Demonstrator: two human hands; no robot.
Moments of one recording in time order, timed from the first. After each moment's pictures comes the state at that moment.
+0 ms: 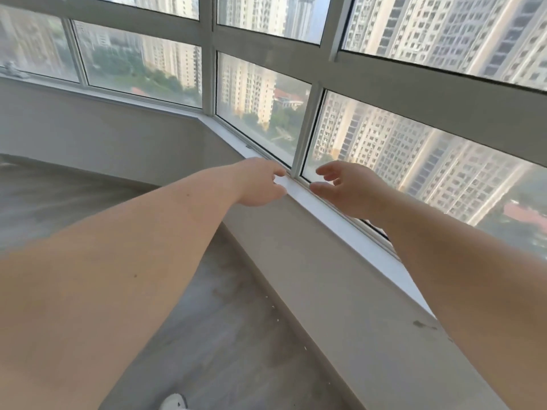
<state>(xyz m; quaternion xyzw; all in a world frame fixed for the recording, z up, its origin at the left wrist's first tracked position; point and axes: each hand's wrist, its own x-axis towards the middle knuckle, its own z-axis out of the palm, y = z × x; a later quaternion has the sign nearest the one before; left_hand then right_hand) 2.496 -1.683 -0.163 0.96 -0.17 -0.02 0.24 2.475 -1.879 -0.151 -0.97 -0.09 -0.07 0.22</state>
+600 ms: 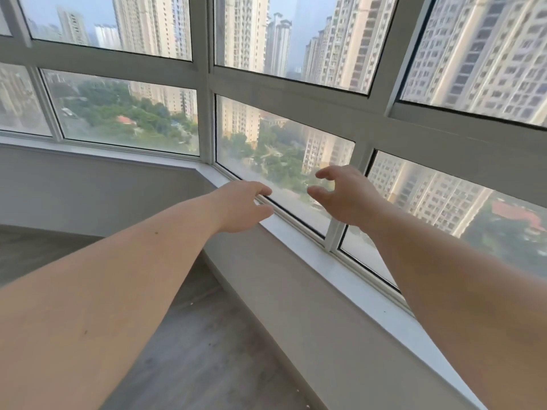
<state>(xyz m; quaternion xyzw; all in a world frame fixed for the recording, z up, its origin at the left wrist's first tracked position) 2.826 -1.541 -0.129 0.95 -0.19 0.00 0.26 2.820 -1.755 -0.111 -0.96 -0.06 -0.15 0.21</state>
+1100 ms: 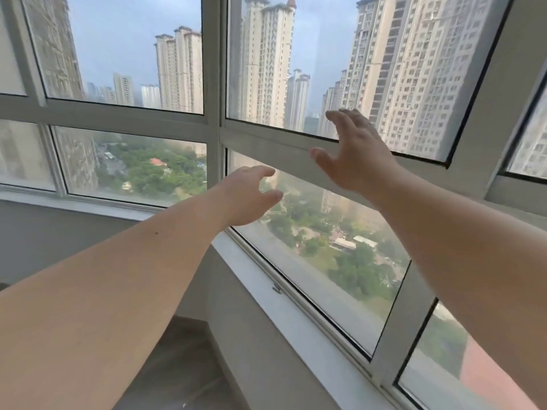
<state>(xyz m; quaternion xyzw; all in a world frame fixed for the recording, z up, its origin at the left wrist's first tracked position) 3.098 -1.542 -0.063 0.94 -0.16 0.17 0.26 3.110 -1.740 -0.011 -0.91 -0.16 -0.35 0.13</state>
